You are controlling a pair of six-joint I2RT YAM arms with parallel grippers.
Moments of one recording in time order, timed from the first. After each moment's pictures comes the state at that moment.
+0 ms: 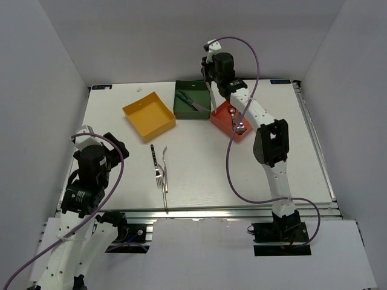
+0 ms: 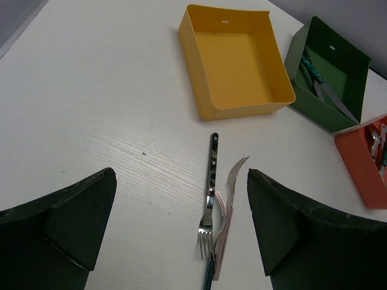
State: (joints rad) left arm -0.24 0.57 0.84 -0.68 -0.43 -0.55; right arm 0.47 2.34 2.26 -0.13 -0.02 -0.03
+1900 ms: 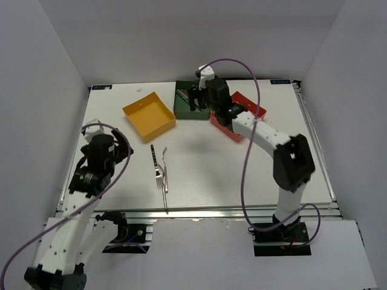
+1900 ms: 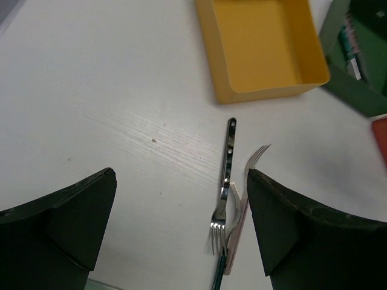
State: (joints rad) left arm -0.24 0.68 0.85 -0.69 -0.43 -0.54; right arm 0.61 1.96 1.60 0.08 0.06 -0.06
